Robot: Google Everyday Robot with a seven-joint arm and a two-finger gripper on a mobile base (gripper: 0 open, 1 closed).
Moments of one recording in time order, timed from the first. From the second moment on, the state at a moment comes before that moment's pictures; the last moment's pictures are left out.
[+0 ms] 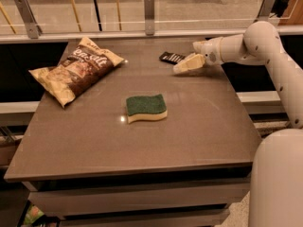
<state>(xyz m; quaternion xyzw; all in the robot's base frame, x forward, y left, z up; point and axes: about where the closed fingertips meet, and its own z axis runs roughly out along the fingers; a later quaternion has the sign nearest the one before) 0.801 -0.136 0.831 -0.42 0.73 0.25 0.48</state>
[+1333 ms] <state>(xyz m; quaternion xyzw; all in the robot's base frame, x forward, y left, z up) 0.799 -0.133 0.810 -0.40 0.74 0.26 0.48</state>
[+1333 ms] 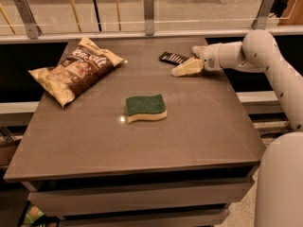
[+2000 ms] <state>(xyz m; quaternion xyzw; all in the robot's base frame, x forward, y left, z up) 0.799 -0.132 0.815 -0.40 0.74 0.26 0.48</state>
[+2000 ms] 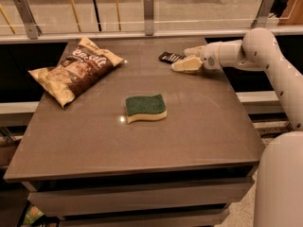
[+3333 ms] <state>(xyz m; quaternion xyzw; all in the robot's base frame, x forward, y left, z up) 0.799 -0.132 0.819 -0.40 0.74 0.26 0.48</state>
